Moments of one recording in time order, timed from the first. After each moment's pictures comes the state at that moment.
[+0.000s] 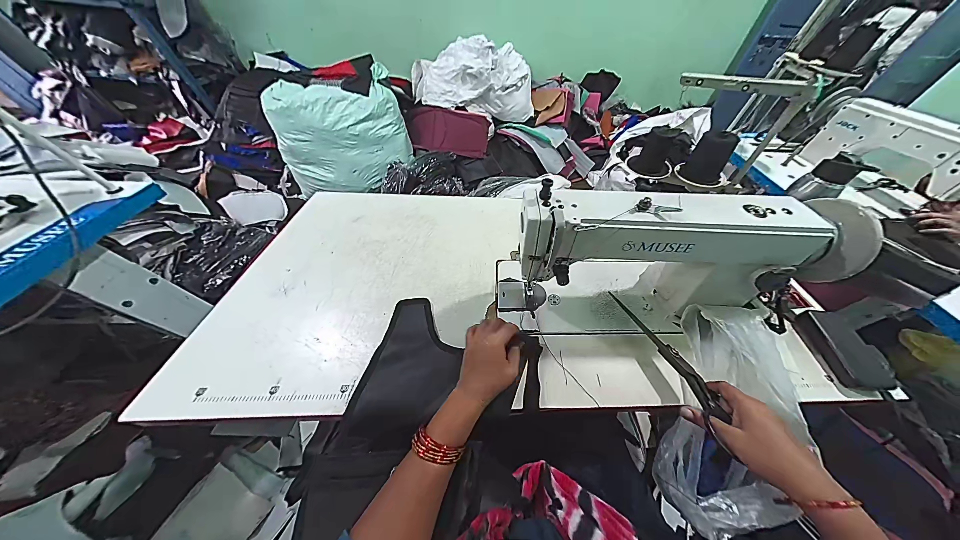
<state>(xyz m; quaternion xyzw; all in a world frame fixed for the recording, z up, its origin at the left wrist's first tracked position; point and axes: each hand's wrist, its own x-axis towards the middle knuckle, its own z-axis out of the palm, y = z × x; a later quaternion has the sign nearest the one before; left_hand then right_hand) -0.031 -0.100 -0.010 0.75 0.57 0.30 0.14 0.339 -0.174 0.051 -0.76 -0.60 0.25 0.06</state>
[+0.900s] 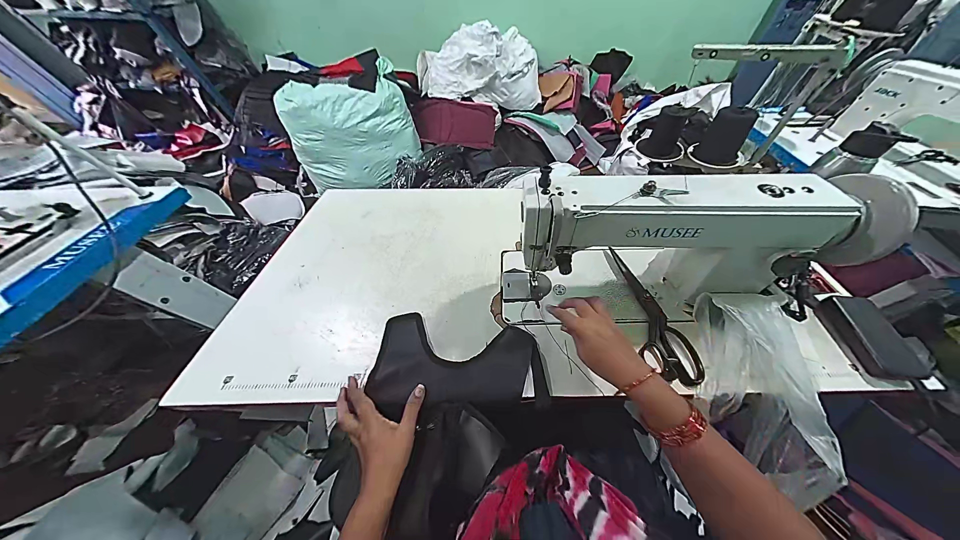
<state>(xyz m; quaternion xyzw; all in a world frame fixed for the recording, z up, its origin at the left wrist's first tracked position) -0.130 -0.221 -0.058 0.41 0.79 0.45 0.07 0.182 -0.078 0.021 -0.46 -0.85 0.13 0.20</state>
